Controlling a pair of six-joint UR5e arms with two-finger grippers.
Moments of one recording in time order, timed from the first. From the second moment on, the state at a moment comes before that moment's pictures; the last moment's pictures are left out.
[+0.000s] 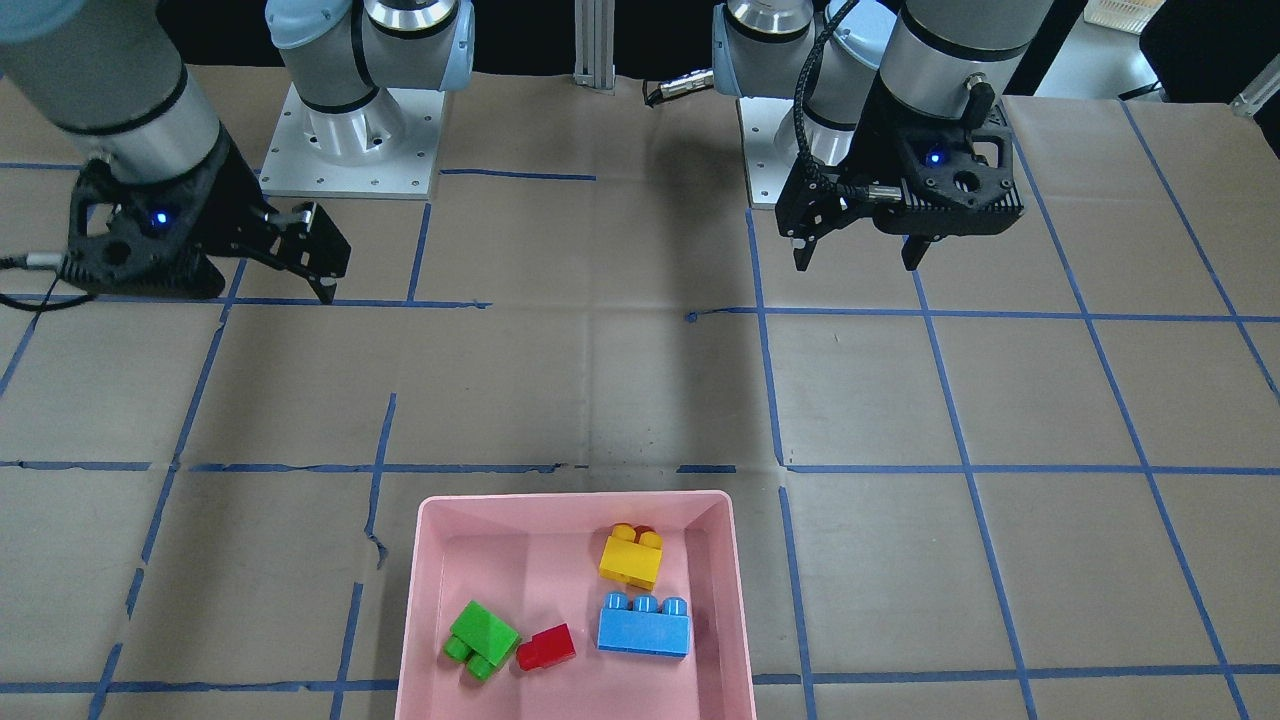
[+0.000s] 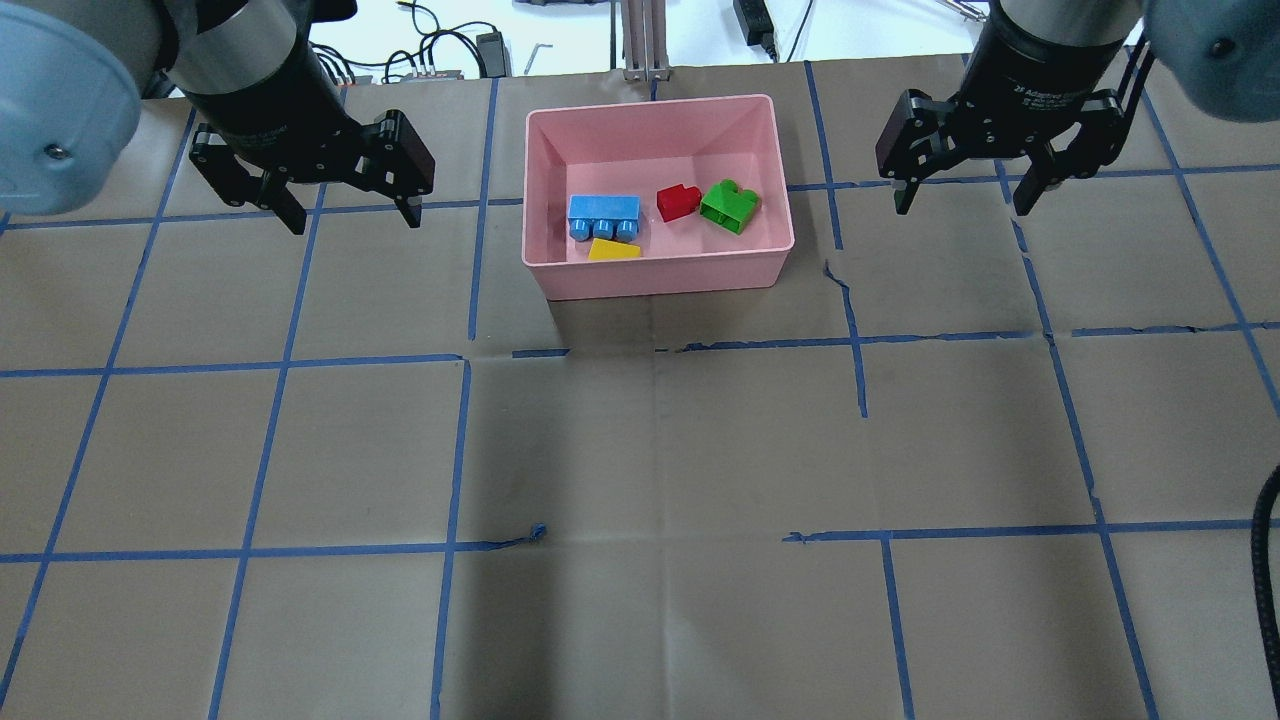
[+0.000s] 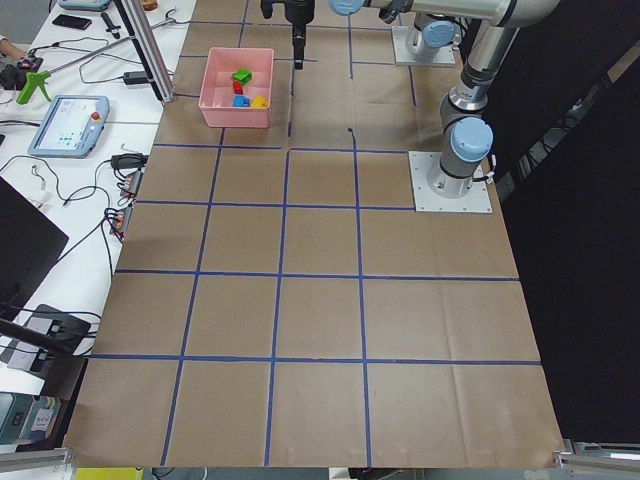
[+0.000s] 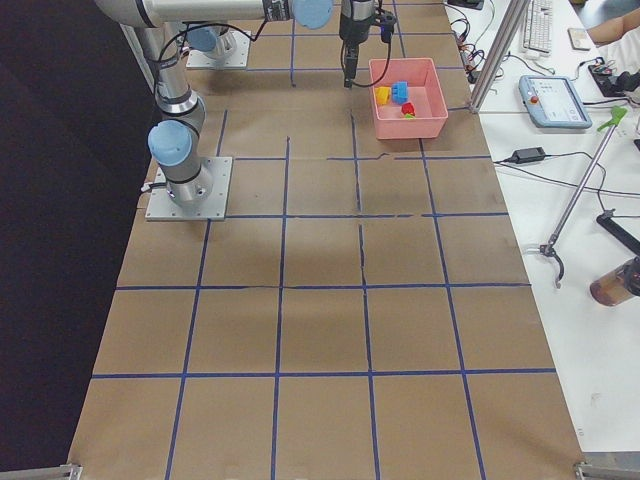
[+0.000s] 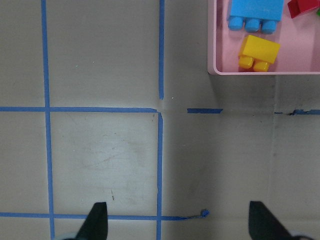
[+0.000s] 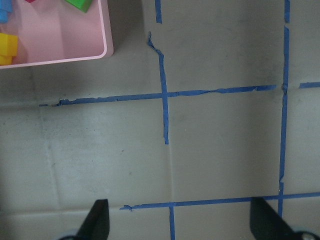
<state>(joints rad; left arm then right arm) -1.61 -1.59 -1.50 -1.58 1.59 -0.06 1.58 -1.54 1.49 -1.49 -1.56 0.12</state>
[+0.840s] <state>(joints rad) -1.61 -1.59 -1.50 -1.57 1.59 -0.07 1.59 -1.51 1.50 -1.50 -1.57 0.10</state>
